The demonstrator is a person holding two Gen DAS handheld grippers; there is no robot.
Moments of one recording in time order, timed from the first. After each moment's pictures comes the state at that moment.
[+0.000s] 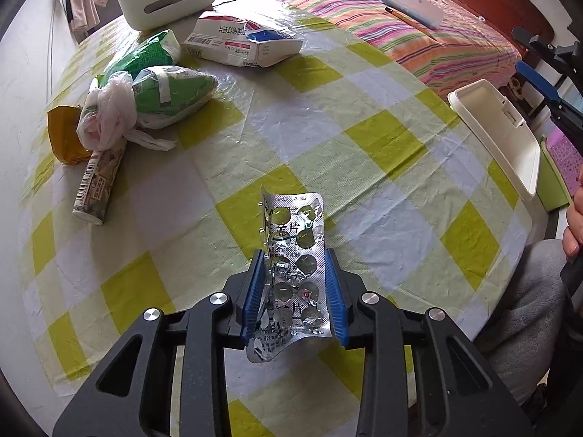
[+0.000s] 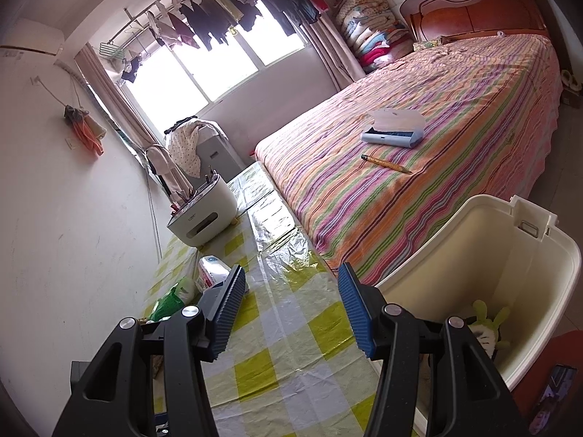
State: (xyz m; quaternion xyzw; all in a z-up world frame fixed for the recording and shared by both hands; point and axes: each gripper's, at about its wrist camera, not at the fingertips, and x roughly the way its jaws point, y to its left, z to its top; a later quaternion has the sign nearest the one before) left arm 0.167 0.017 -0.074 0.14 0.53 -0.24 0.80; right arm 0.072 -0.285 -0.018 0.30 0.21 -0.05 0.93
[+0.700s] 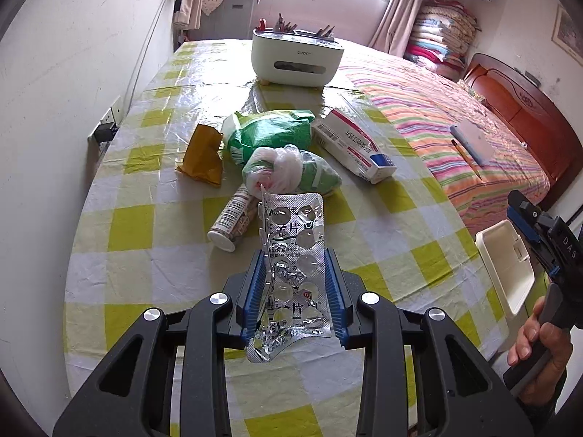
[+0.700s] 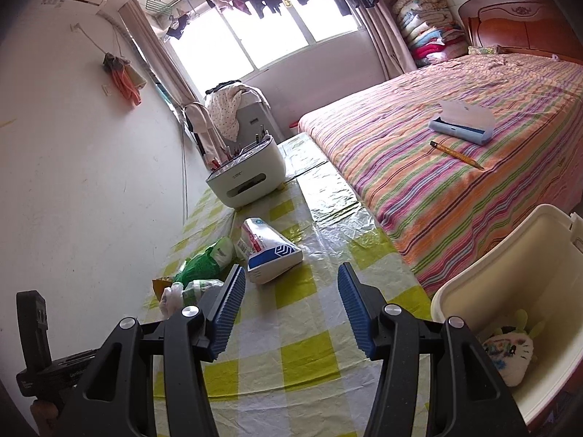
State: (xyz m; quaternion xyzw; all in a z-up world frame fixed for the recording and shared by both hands) left arm 0.181 0.116 -0.008 -0.03 0.44 -0.14 0.89; right arm 0.111 -0.210 -0.014 0.23 0.25 0.04 0.94
